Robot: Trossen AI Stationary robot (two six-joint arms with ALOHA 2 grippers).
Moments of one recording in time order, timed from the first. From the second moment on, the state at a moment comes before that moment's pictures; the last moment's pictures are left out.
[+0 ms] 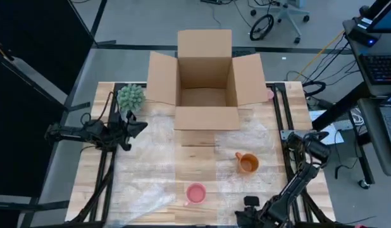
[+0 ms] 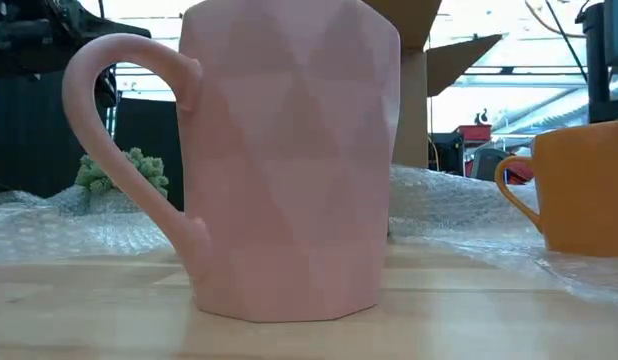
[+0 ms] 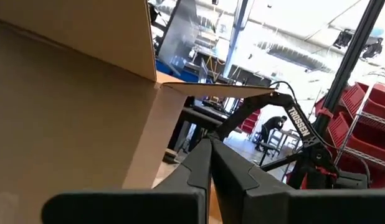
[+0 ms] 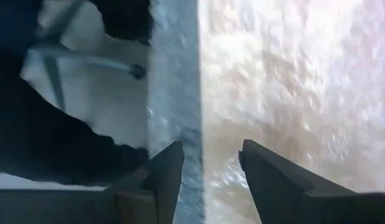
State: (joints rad) left arm -0.11 0.03 0.03 0.28 -0.25 -0.31; right arm 0.99 2.01 1.33 -0.56 0.13 1.02
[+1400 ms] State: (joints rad) left arm -0.11 0.03 0.03 0.28 -0.24 -0.31; right arm 0.74 1.52 1.33 -1.33 0.30 1.05
